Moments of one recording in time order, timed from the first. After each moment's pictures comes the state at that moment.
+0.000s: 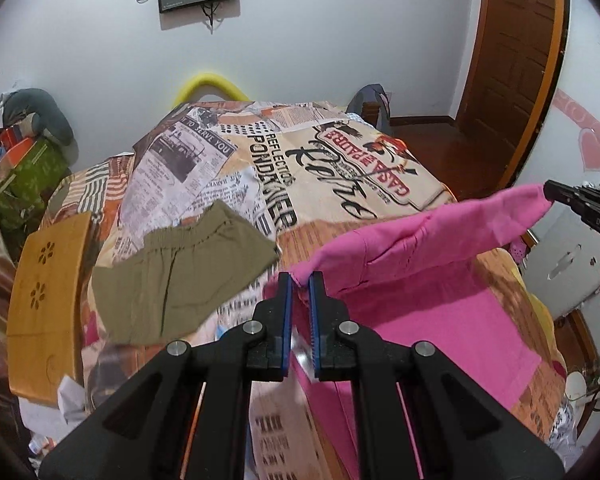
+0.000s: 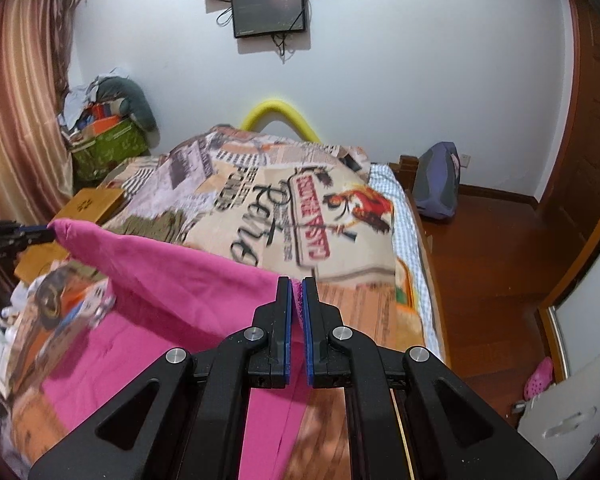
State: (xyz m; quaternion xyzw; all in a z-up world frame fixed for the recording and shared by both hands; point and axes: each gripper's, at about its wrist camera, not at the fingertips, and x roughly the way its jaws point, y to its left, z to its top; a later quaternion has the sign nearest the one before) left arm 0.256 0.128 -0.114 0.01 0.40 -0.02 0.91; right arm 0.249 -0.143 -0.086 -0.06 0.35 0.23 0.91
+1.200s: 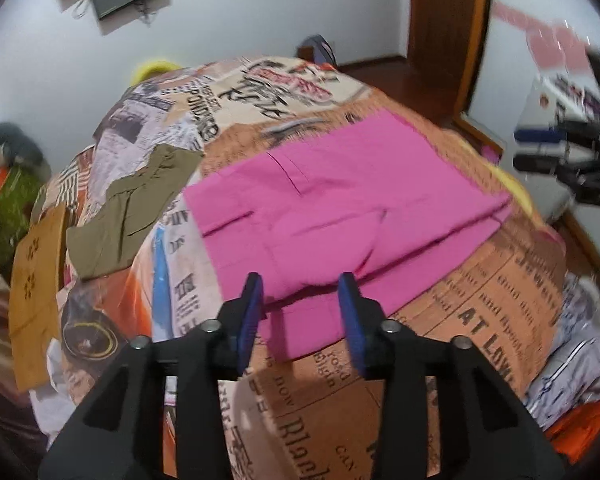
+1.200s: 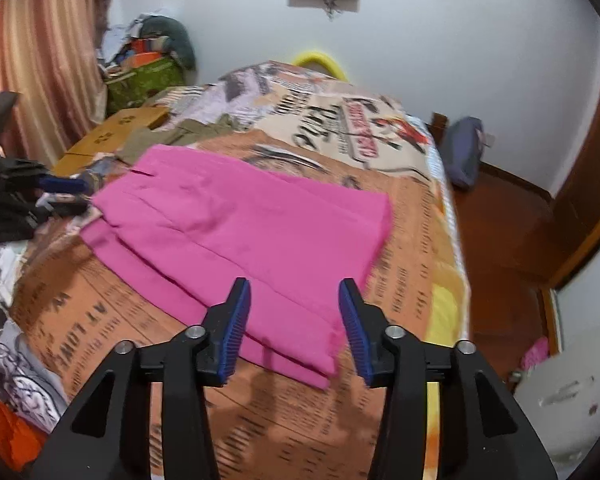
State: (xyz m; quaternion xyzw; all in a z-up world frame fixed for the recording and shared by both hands) left arm 0.145 0.046 -0.187 0.12 0.46 -0.09 0.88; right arm 0.123 -0.123 -0.145 -0.12 0.39 0.28 0.87
